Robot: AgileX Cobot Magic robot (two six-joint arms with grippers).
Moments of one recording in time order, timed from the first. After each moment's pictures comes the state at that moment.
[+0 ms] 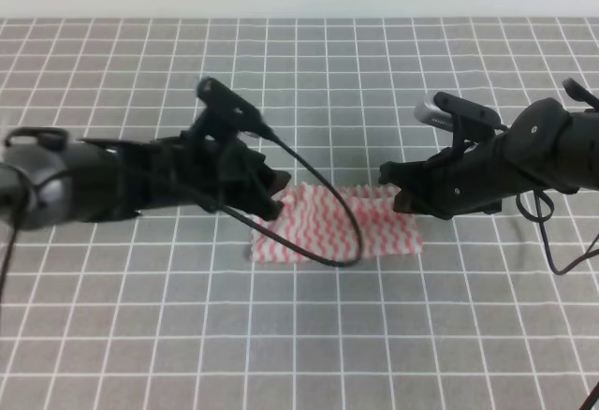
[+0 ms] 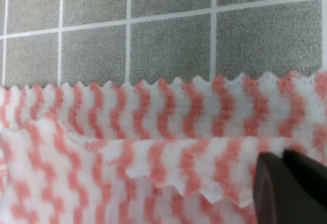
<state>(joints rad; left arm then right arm) -0.40 1.87 -1.10 -1.75 0.31 2.02 0.35 1.94 -1.23 0.70 0.42 -0.17</state>
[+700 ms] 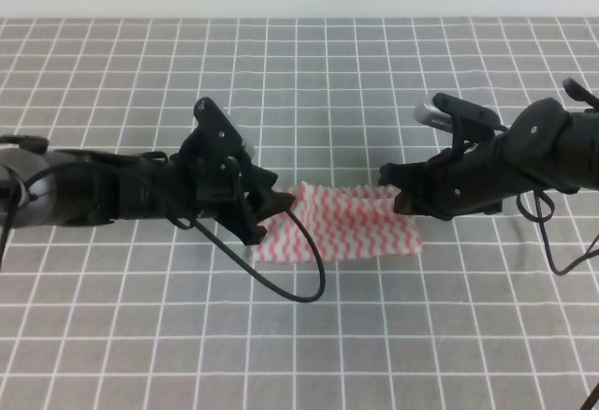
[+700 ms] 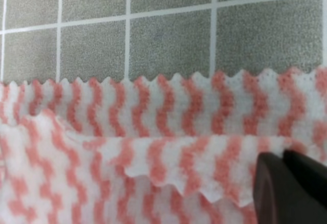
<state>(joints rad) -0.28 1.97 -1.10 -1.69 0.65 2.19 0.35 1.94 -1.23 0.69 0.43 -0.17</state>
